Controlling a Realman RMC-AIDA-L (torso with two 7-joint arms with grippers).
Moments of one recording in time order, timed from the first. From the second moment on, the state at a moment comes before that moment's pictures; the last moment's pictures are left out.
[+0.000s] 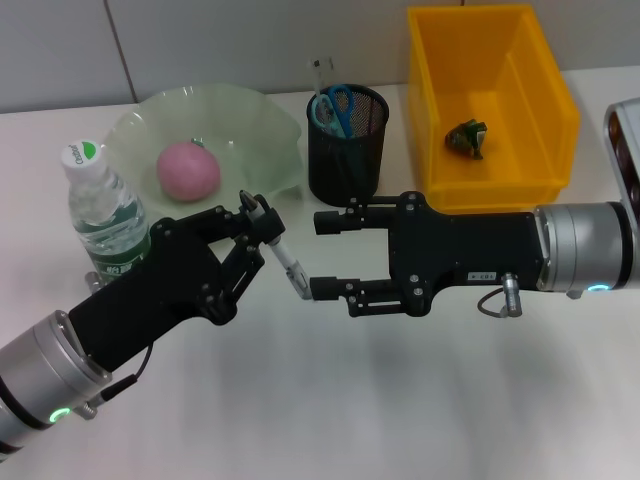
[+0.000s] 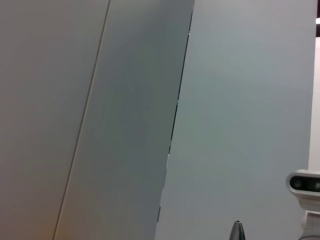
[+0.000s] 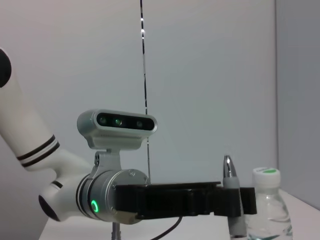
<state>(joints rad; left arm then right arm) -0.56 -2.08 0.85 -0.05 1.35 1.71 -0.65 0.63 2.08 -0.78 -0.46 -1.84 -1.67 1.01</state>
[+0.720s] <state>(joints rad) -0.56 -2.08 0.85 -0.06 1.35 1.71 -0.65 0.62 2.08 -0.79 -0.45 -1.80 -1.68 1.01</state>
